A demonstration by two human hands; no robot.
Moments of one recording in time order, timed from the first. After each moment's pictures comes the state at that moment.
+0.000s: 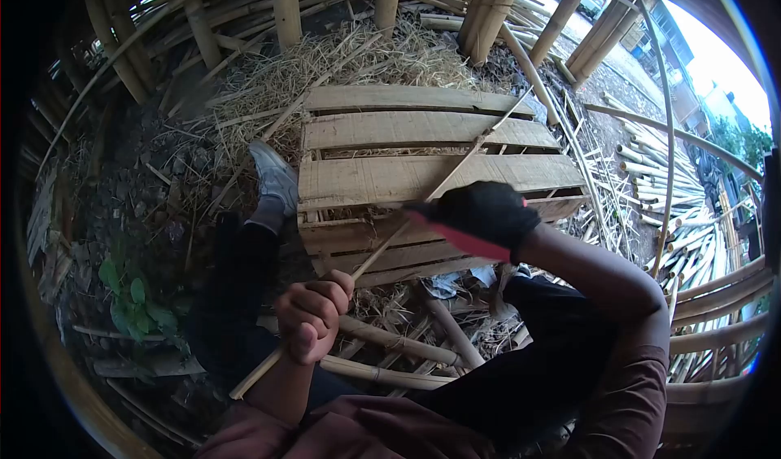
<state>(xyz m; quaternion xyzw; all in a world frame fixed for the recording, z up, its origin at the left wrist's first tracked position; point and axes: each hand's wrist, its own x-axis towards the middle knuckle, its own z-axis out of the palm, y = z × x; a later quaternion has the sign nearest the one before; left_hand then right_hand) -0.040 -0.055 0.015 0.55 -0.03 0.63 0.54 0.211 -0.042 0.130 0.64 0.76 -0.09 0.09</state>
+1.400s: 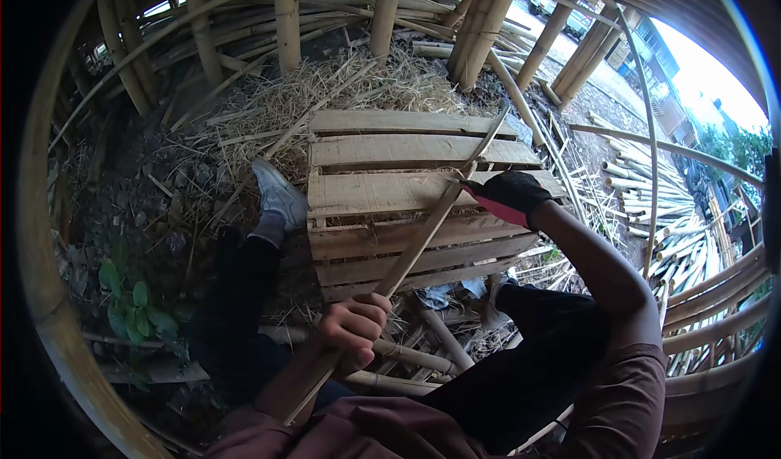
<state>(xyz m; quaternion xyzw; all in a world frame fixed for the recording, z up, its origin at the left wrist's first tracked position) -0.030 -0.068 0.027 0.68 -0.14 0.55 0.47 0.301 -0.026 0.128 0.74 0.65 -0.07 0.14</state>
